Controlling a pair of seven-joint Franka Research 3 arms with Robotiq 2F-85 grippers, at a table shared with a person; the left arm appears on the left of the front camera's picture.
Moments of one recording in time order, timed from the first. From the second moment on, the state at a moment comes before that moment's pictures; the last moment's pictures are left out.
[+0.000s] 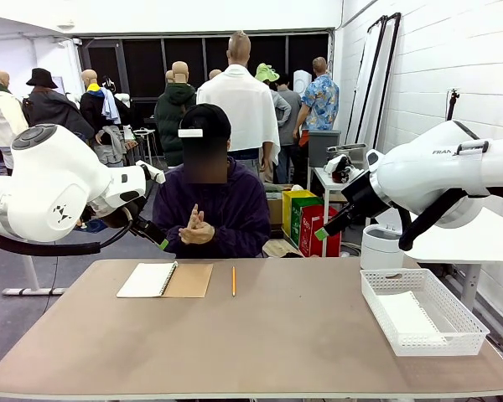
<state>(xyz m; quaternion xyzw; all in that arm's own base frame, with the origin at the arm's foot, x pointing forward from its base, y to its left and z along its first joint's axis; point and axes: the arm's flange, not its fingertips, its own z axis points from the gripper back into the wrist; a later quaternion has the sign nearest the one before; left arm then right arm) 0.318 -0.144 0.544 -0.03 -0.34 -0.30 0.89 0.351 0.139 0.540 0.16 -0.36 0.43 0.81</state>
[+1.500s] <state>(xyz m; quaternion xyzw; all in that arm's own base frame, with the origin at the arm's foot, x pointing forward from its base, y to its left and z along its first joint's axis) 0.318 -0.144 0.544 -0.03 -0.34 -0.30 0.89 0.351 0.139 0.540 0.16 -0.36 0.43 0.81</state>
